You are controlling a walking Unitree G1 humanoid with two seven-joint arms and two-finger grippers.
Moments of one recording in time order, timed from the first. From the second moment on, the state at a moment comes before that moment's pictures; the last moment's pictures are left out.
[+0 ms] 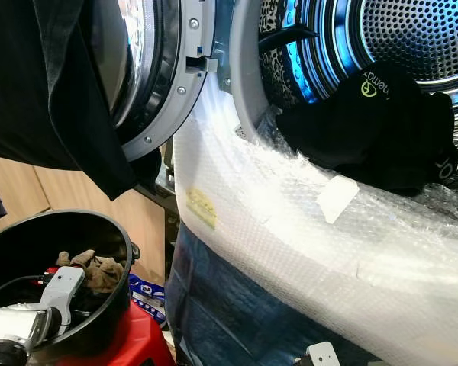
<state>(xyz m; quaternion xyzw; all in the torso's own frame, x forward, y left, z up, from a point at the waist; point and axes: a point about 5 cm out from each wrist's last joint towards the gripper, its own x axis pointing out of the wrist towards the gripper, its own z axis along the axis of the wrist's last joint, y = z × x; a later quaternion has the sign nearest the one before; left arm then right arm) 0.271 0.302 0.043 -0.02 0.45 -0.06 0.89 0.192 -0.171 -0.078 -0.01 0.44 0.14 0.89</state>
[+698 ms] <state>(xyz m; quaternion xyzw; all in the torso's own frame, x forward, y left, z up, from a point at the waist) 0.268 0.304 0.038 -0.03 0.45 -0.07 0.89 0.194 -0.162 -0.078 -0.01 0.44 0.15 0.89</state>
